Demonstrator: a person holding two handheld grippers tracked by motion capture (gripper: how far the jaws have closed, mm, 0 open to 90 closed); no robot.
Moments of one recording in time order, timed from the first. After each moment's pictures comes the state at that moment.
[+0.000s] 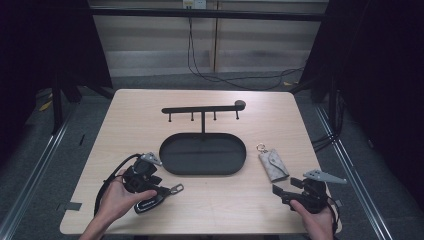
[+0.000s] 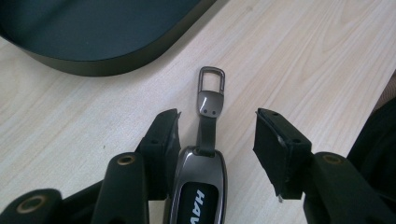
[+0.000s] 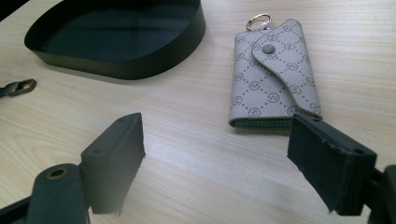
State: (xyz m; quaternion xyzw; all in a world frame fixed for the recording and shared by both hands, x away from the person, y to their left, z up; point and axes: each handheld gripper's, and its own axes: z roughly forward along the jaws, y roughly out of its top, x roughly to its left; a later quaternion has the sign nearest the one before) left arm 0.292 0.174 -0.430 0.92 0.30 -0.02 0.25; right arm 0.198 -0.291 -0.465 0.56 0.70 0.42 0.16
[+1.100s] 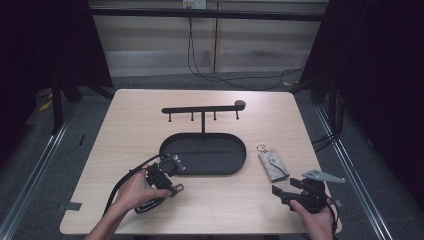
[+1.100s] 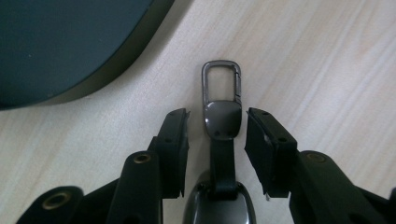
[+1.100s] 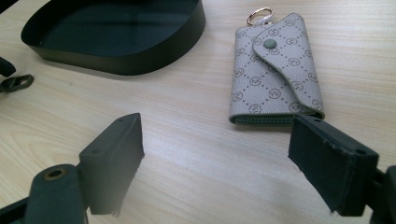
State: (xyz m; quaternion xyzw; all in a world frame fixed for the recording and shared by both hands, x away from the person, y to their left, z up) left arm 0.314 0.121 -0.460 0.96 0.23 -0.02 0.12; right arm 0.199 -0.290 -0.467 0.56 0.70 0.41 0.15
